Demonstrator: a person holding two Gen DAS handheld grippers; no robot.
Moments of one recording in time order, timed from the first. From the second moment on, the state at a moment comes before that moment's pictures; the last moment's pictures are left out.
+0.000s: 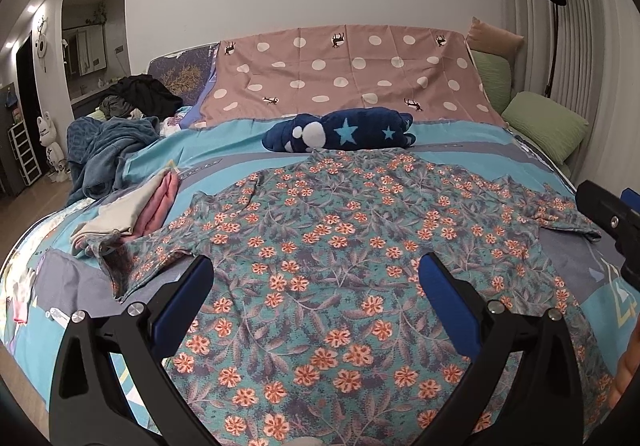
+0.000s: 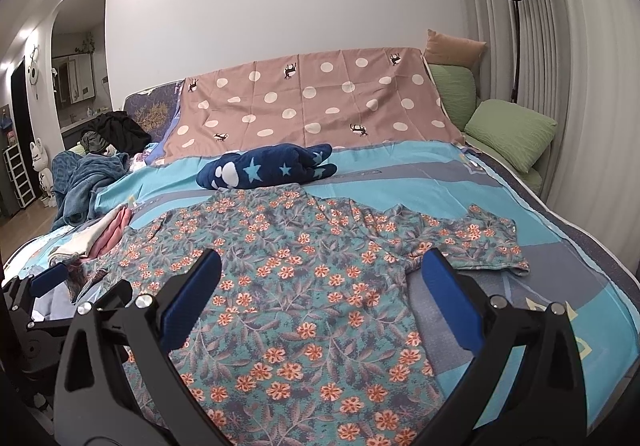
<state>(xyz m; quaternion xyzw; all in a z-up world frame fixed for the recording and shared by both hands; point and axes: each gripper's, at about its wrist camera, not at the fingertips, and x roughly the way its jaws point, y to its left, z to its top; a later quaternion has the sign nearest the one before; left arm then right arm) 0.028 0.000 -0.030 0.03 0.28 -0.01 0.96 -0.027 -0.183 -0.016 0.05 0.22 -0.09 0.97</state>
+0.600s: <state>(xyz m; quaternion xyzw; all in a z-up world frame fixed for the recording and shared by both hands) 0.024 -0.001 -0.030 0.06 0.27 0.00 0.96 -0.021 -0.178 -0.019 0.04 0.23 -0.09 0.97</state>
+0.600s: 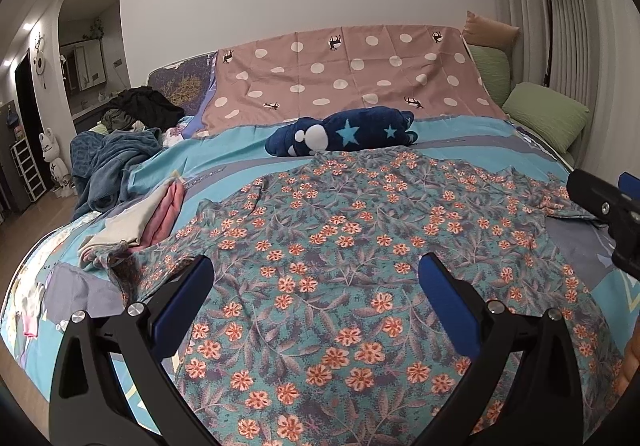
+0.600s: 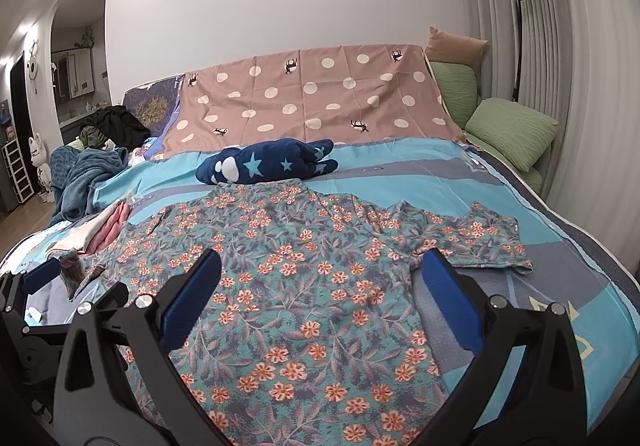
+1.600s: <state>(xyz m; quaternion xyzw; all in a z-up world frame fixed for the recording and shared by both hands) 0.026 0.002 -0.033 0.05 0.26 0.00 0.96 -0.007 -0.176 -0.030 0.06 0.25 -0.08 0.96</state>
